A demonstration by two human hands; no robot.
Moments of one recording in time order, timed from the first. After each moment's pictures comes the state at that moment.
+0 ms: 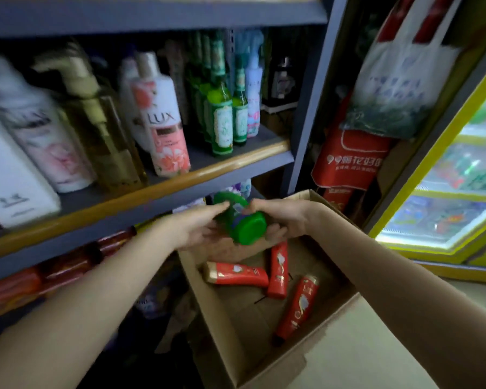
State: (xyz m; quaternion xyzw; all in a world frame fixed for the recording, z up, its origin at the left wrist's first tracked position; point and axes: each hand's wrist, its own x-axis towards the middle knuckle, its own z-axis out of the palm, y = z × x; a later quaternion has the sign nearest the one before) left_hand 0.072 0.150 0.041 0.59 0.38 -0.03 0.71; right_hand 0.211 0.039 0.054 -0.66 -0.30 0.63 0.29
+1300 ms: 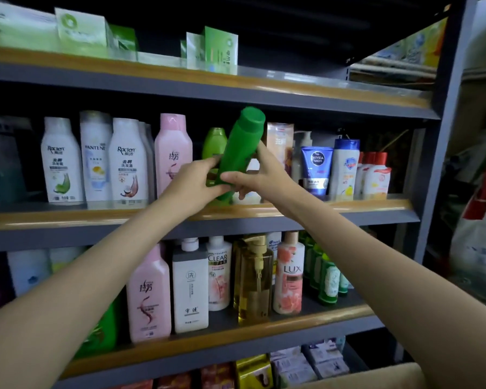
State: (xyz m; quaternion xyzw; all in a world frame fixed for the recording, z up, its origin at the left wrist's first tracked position) left_hand -0.128 0.225 0.331 0.85 0.27 0.45 0.10; right_hand 0.012 0.172 0.342 -0.46 -0.68 0.16 0.55
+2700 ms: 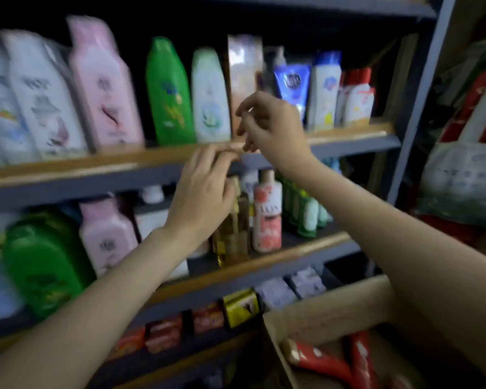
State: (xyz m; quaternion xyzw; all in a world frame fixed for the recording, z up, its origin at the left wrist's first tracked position) left_hand -0.076 0.203 0.242 0.85 0.22 0.47 -0.10; right_hand 0.060 0.166 0.302 -0.52 -0.62 -0.10 0.57
